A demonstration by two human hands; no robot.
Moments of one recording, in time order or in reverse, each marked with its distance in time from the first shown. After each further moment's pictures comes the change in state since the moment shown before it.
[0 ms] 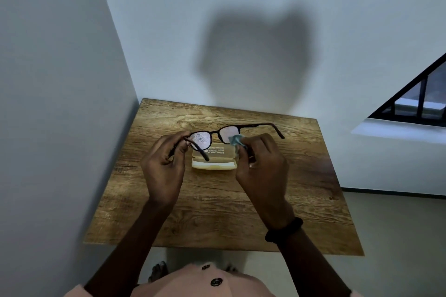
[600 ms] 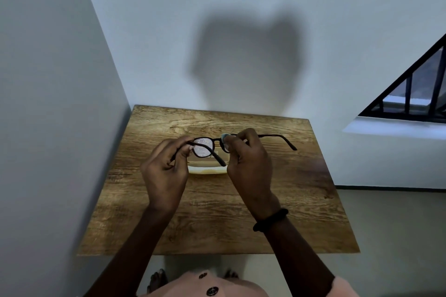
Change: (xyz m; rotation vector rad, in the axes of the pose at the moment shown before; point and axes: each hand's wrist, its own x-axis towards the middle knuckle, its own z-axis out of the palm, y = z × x) left_hand 0.002 0.022 0.007 -0.003 -0.026 0.049; right_hand 0.015 0.000 0.016 -0.029 -0.046 -0.009
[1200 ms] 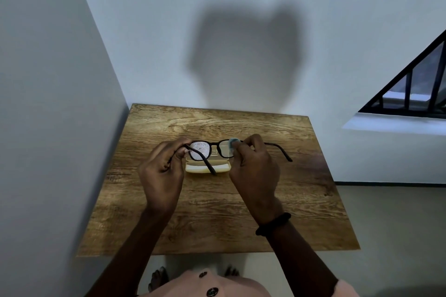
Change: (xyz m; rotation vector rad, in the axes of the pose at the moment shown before) left_hand -0.004 -0.011 -0.001 -0.002 -0.008 0.027; right_hand -0.012 0.009 -0.003 -0.155 -0.036 0.120
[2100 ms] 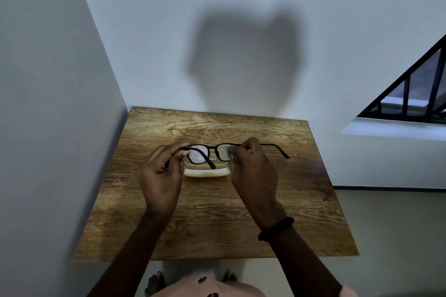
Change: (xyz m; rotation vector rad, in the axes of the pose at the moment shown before) left_hand 0.002 0.001 0.005 -0.072 0.006 -0.116; right_hand 0.004 0.003 -0.002 -0.006 -0.129 -0.013
